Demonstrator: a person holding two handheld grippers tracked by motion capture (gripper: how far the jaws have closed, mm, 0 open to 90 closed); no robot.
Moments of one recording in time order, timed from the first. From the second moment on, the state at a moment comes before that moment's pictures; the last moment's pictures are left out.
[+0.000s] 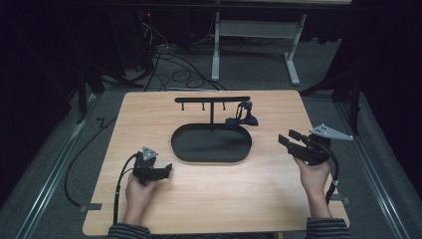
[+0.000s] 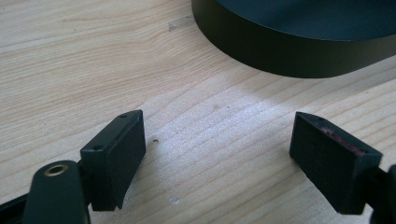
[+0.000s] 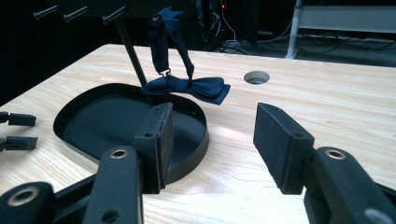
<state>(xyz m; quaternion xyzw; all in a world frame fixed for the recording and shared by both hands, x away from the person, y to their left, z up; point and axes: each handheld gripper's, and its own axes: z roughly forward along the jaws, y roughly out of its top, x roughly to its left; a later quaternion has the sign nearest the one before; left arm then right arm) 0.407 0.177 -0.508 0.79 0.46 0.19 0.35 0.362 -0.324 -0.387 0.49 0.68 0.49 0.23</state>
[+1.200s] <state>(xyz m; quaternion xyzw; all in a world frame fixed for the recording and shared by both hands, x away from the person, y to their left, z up) 0.407 0.176 -0.508 0.79 0.46 0.19 0.35 0.346 -0.315 -0.418 0.49 0.69 0.49 0.20</state>
